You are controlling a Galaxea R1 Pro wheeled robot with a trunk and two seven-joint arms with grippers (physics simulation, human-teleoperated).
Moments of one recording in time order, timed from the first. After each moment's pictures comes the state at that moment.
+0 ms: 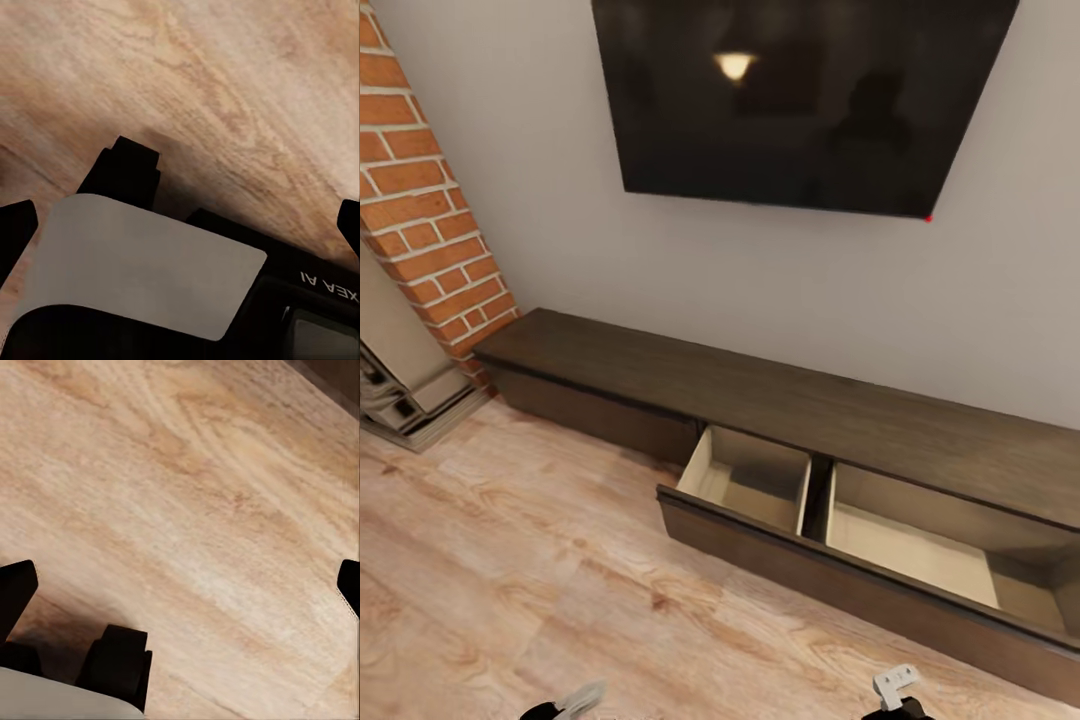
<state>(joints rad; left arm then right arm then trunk) -0.56 -0.01 -0.68 0.05 1.13 0.26 0.10 -0.49 -0.09 -1.06 -0.05 1.29 -0.11 0.16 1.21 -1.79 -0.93</state>
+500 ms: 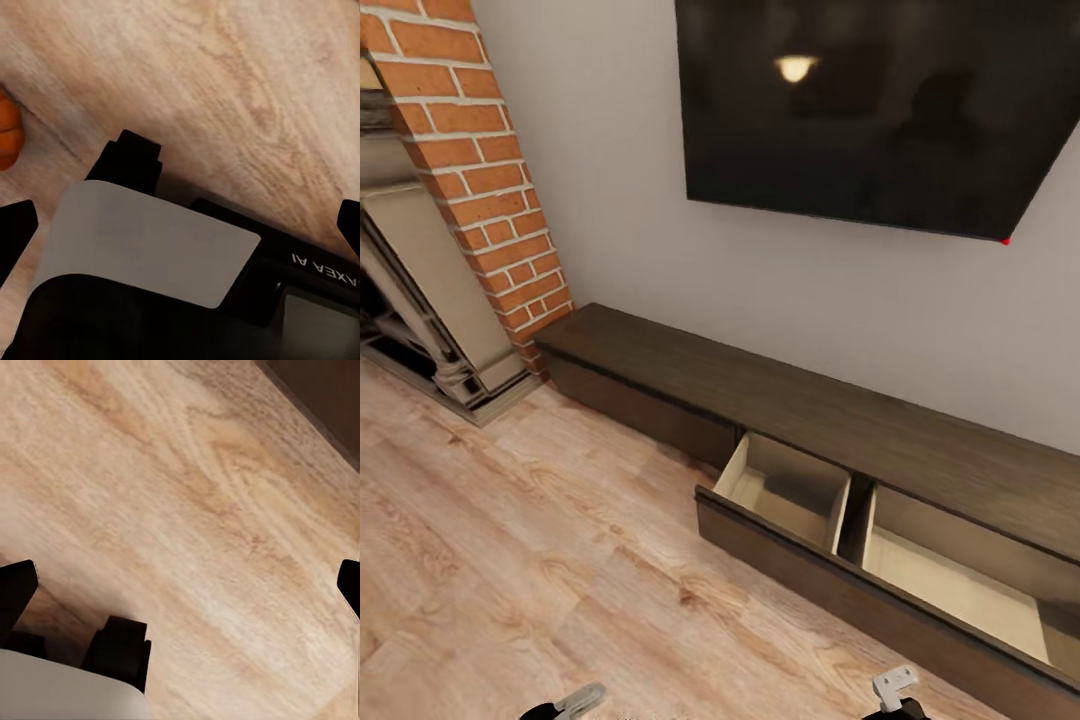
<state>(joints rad) -0.56 -0.01 -0.68 0.05 1.13 0.26 0.10 -0.49 -0.09 -1.06 -0.05 1.30 -0.11 0.15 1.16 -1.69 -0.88</state>
